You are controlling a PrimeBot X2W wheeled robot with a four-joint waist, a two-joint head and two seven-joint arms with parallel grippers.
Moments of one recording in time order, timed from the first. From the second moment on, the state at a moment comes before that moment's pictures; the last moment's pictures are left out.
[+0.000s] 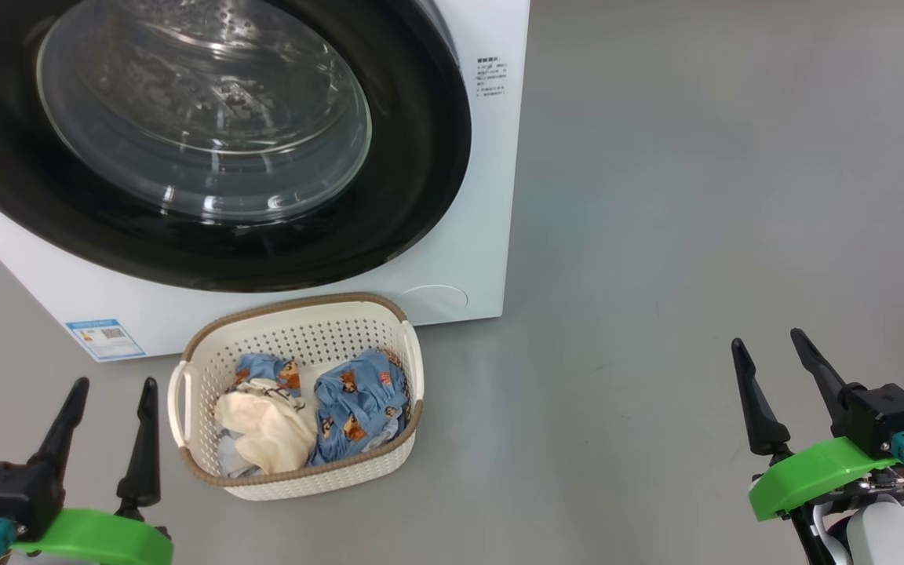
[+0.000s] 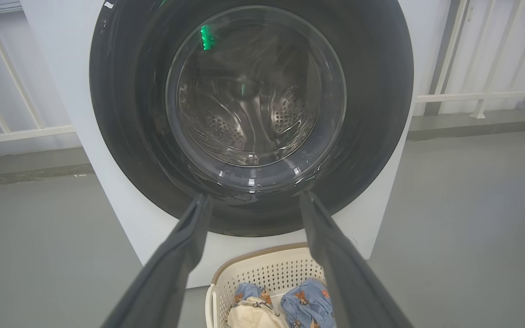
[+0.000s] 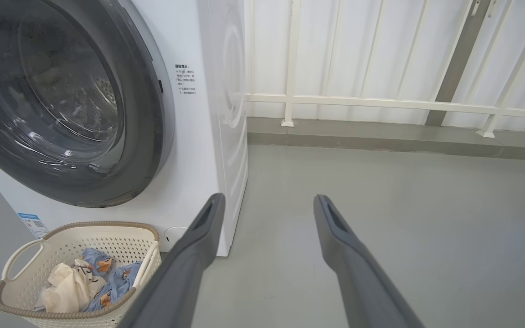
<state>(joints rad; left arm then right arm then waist) -0.10 0.16 0.06 0.20 -0.18 -0.13 -0.26 -0.19 -0.14 -0.07 0.30 0.12 0.13 -0.25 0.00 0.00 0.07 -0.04</state>
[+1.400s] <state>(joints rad) -0.07 0.14 0.03 0.14 -0.19 -0.13 -0.26 -0.55 -0.12 -0.18 0.32 0.35 0.13 -0.25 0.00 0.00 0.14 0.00</state>
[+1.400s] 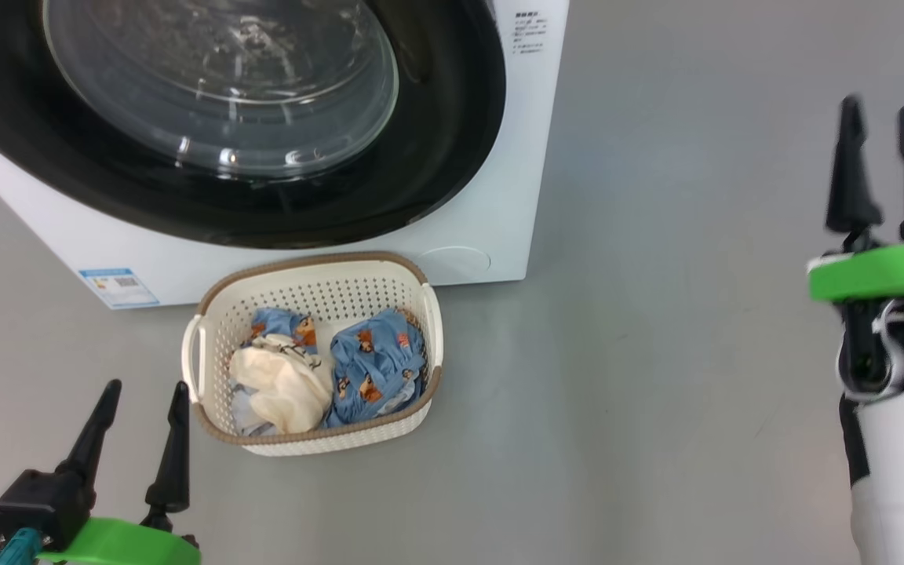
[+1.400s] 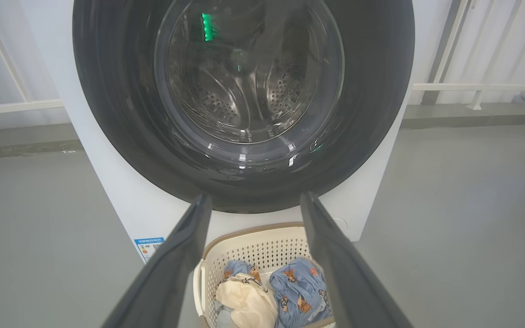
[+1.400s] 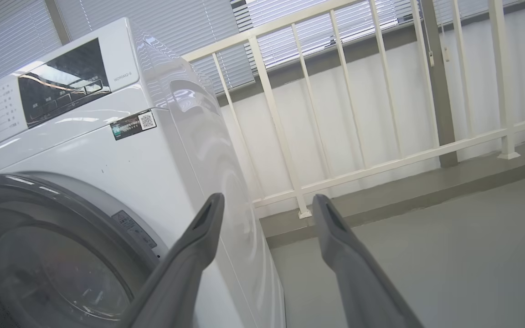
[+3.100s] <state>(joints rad) -0.27 0.11 -0.06 0.15 -0.25 -0.13 -0.26 -1.41 -0.07 -0.37 1.04 0.92 0.13 0.41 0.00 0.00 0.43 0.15</state>
